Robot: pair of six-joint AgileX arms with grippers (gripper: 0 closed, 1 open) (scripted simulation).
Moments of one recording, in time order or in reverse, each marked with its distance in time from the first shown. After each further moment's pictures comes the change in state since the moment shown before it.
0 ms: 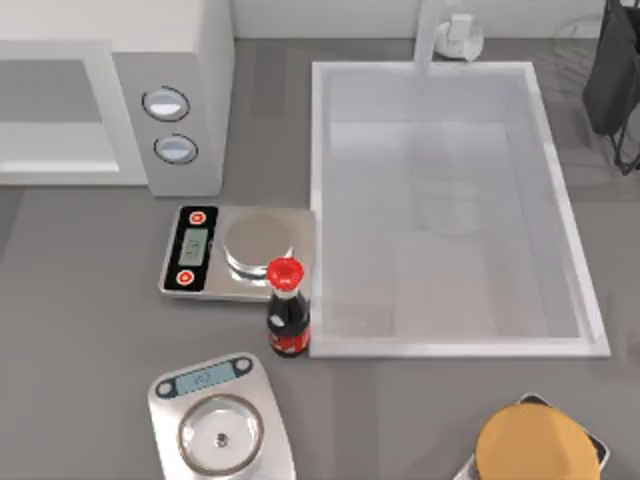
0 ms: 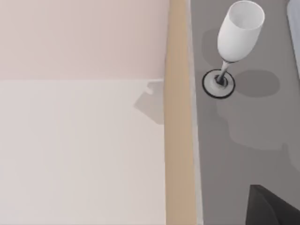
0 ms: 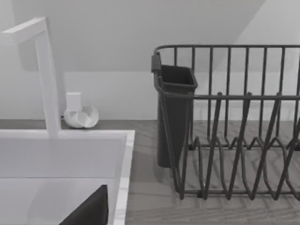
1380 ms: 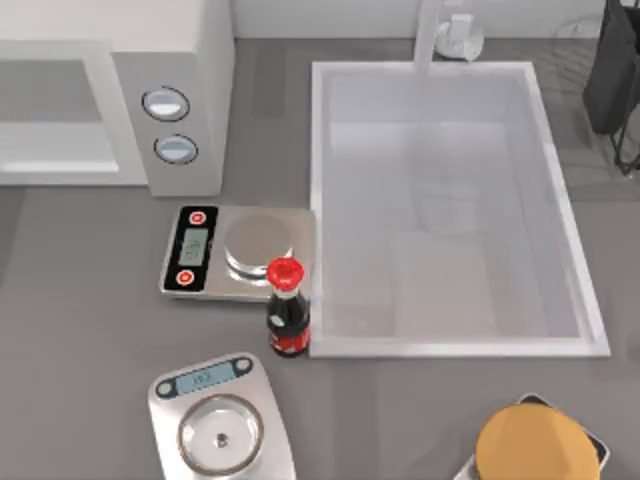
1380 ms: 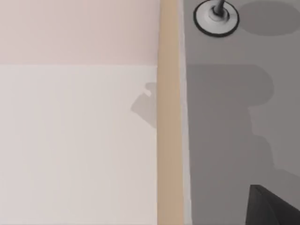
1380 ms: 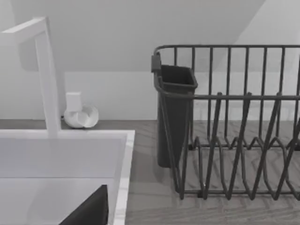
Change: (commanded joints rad) left arm -0.040 0.047 -0.338 0.419 -0.016 -0.037; right arm 0.000 0.000 0.000 0.000 0.000 0.000
